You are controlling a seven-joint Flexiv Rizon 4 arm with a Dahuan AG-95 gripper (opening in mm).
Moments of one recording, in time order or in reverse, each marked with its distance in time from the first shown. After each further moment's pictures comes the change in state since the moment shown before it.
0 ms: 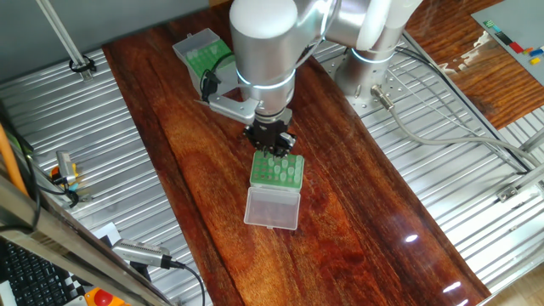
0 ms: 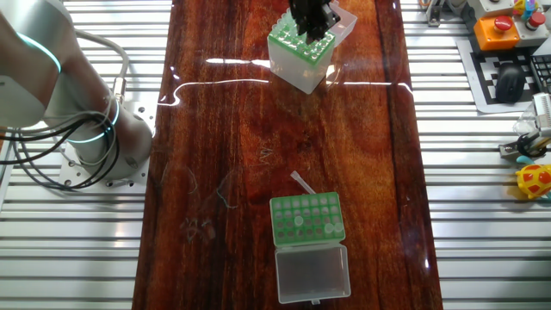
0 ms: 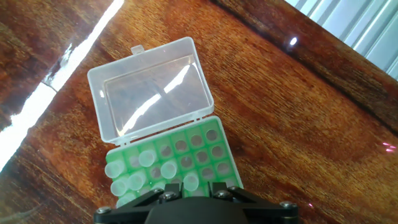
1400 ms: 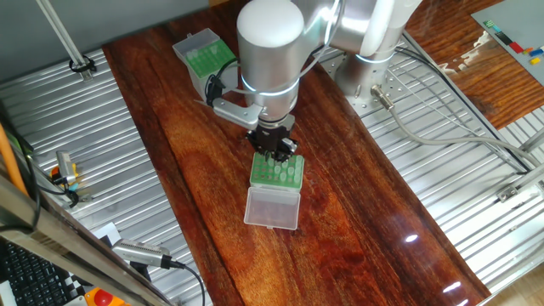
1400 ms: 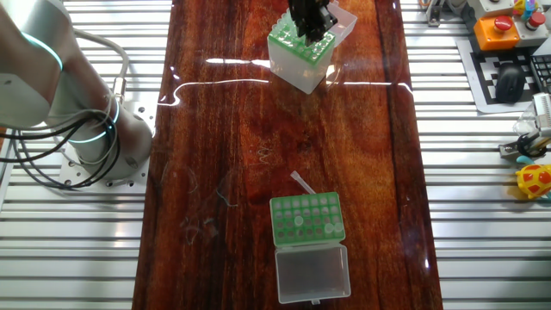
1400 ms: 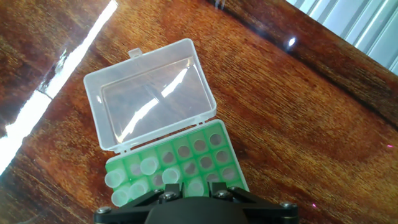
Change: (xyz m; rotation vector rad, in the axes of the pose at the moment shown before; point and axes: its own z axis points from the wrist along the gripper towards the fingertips) arm -0.004 0.003 0.012 0.013 -0.012 0.025
